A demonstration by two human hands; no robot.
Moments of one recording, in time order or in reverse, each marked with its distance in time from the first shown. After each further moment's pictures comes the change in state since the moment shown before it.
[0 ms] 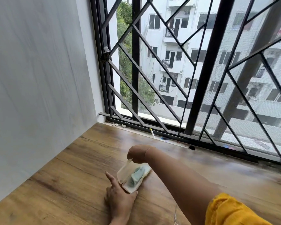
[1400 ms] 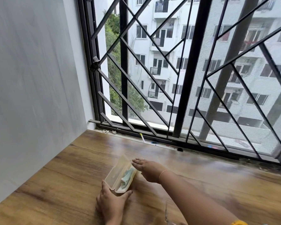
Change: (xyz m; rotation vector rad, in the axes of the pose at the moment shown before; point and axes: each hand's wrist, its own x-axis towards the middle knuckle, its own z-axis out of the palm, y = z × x) left_hand 0.002 -0.005 0.003 -0.081 0.064 -0.034; right_hand -0.072 0.006 0.068 0.174 0.214 0.101
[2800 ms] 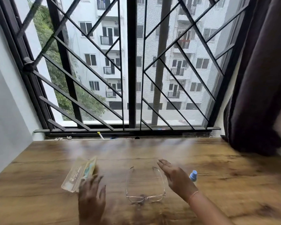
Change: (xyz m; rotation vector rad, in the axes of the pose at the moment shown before) left_hand -0.031 -0.009 0.025 -0.073 0.188 1.086; right_hand -0.254 -0.011 0.025 0.249 0.611 0.605
